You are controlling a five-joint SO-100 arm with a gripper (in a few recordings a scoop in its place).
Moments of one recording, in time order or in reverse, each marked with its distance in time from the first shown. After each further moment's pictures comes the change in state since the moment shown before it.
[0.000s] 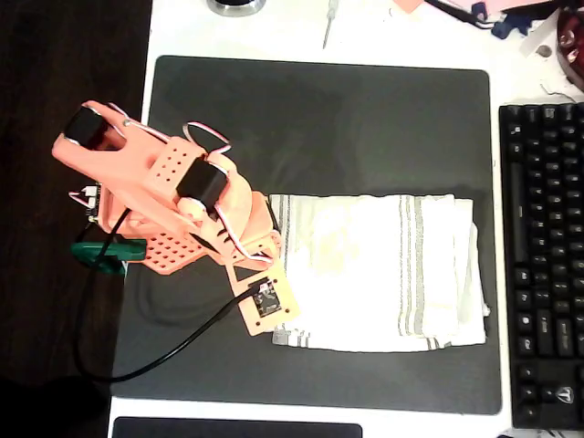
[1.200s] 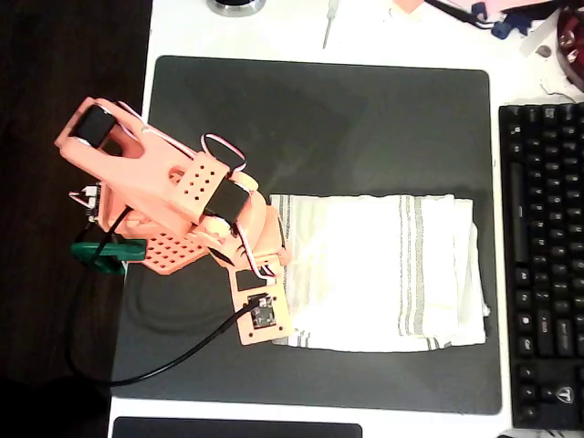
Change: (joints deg) arm -2.0 -14.4 5.1 -9.1 8.1
